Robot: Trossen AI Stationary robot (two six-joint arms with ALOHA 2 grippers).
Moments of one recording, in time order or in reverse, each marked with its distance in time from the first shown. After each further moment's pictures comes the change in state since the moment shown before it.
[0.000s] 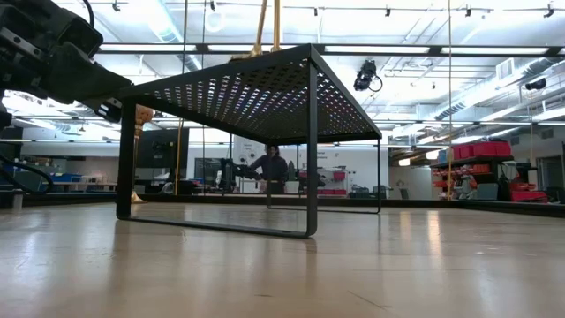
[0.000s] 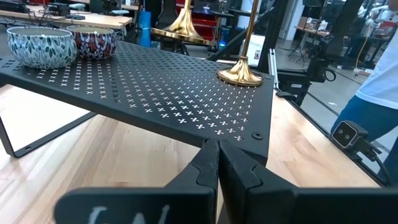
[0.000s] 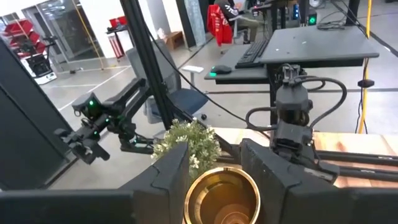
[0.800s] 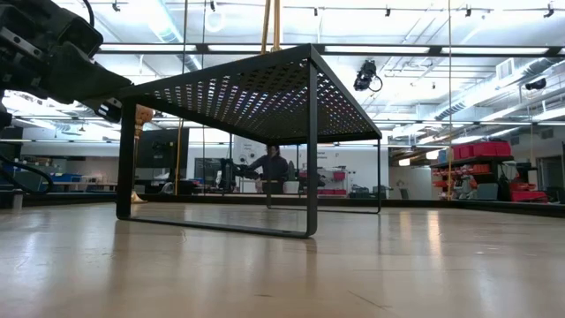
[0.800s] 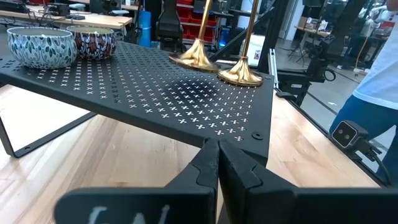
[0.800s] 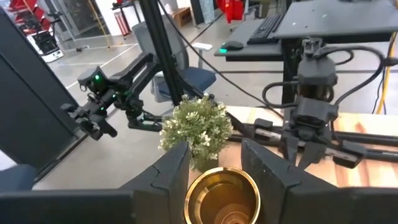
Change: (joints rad) left arm 0.000 0.000 0.000 0.000 0.000 0.000; right arm 0.046 0.037 0.000 -0.058 0.001 -0.035
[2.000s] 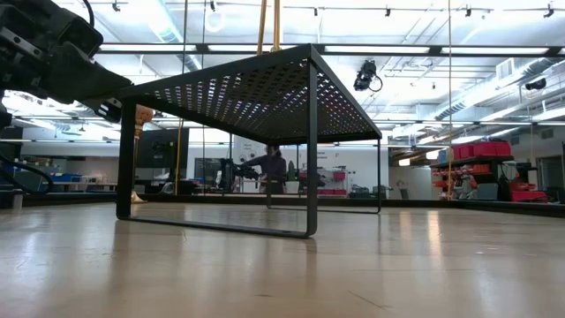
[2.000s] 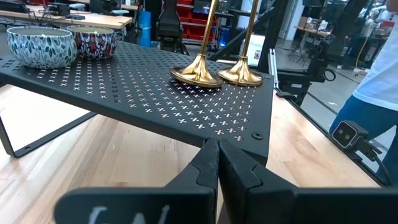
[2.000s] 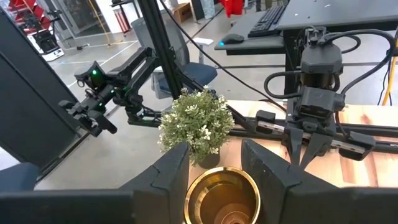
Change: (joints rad) left arm 0.000 0.000 0.000 0.000 0.000 0.000; right arm 0.008 0.016 -0.035 0.029 0.000 0.011
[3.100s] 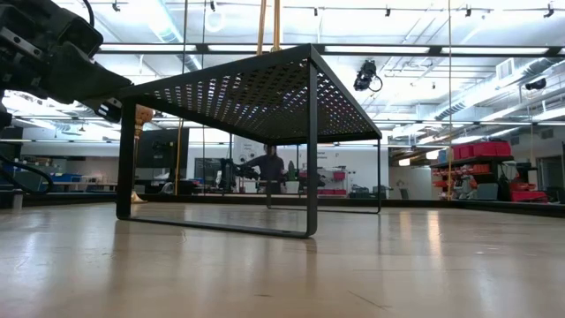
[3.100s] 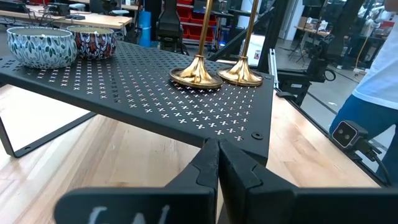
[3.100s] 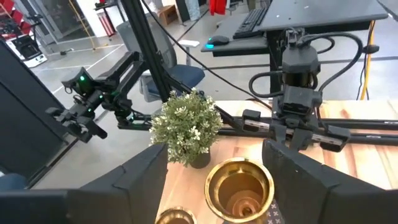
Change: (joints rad) left arm 0.000 0.000 0.000 0.000 0.000 0.000; right arm -0.002 -0.044 -0.002 -0.040 0.061 0.020
